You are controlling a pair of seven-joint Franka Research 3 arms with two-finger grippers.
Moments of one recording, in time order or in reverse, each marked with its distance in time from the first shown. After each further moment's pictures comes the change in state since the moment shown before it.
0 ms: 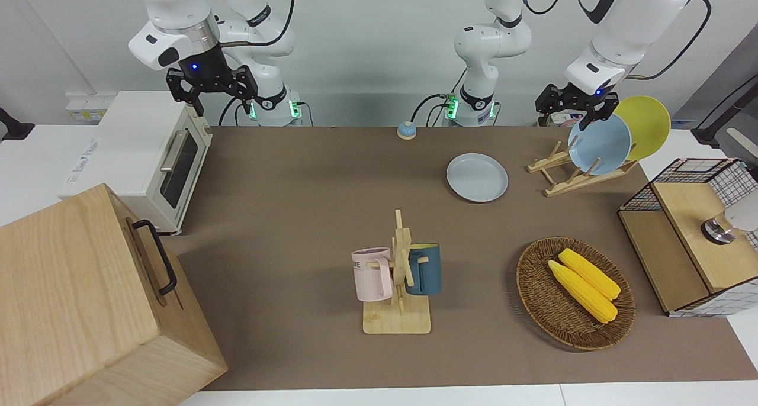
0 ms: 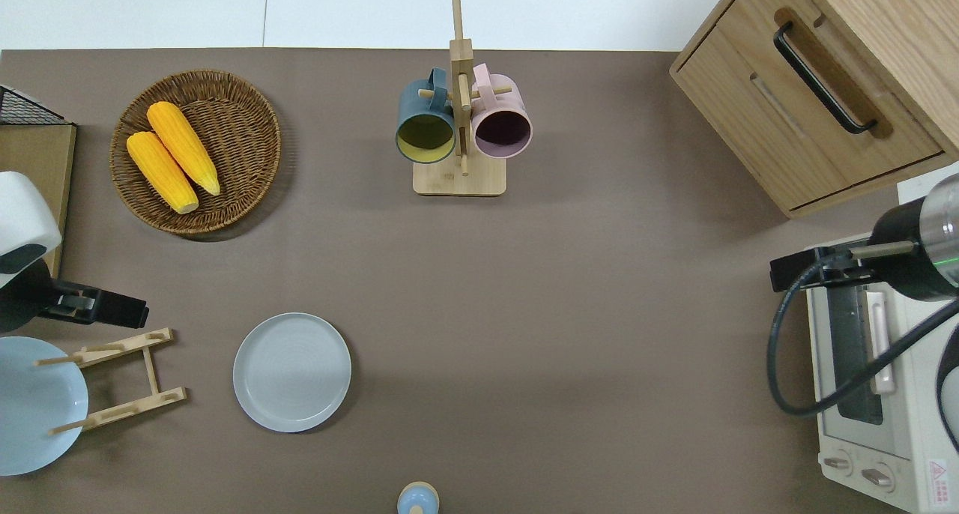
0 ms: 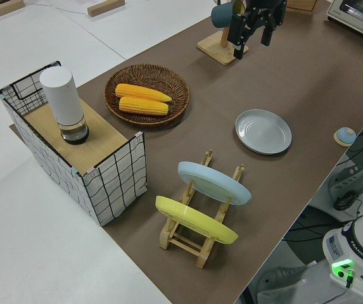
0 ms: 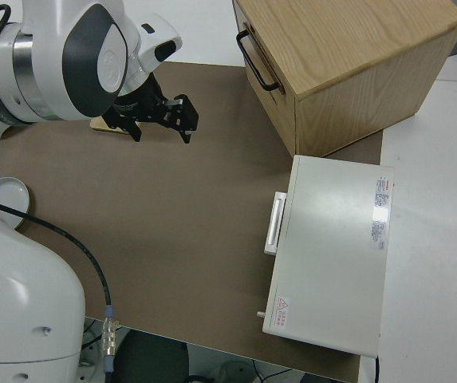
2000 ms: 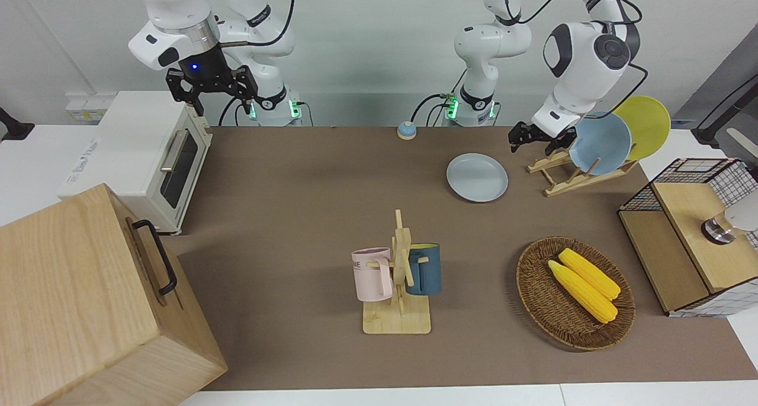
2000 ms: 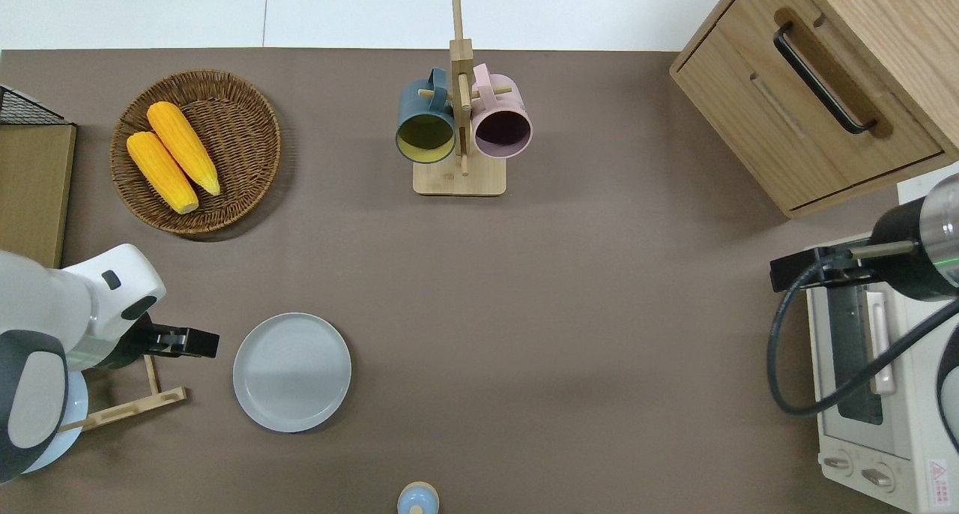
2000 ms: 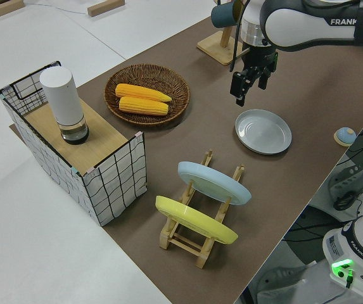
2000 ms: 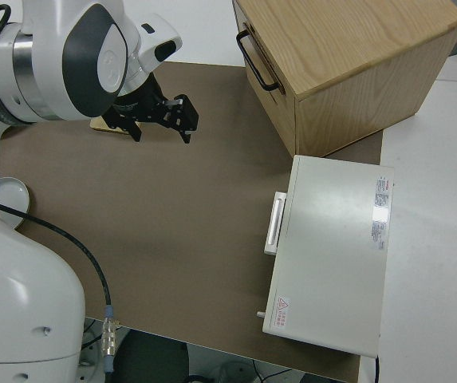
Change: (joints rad) left arm 0.001 -0.094 -0.003 -0.467 -0.041 0.334 -0.070; right arm 0.000 0.000 0.000 0.000 0.000 0.000 0.000
